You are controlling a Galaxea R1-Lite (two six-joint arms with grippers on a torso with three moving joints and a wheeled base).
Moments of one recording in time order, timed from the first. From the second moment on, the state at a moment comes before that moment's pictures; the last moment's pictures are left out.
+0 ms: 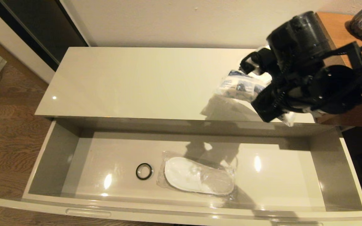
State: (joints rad) left arm 0.21 0.00 0.00 -0.01 0.02 -0.07; right arm 0.70 1.70 -1.55 0.51 -0.74 -0.21
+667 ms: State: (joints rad) left arm 0.21 0.00 0.00 -0.01 0.02 -0.07; right arm 0.71 1.49 -0.89 0.44 -0.55 0.07
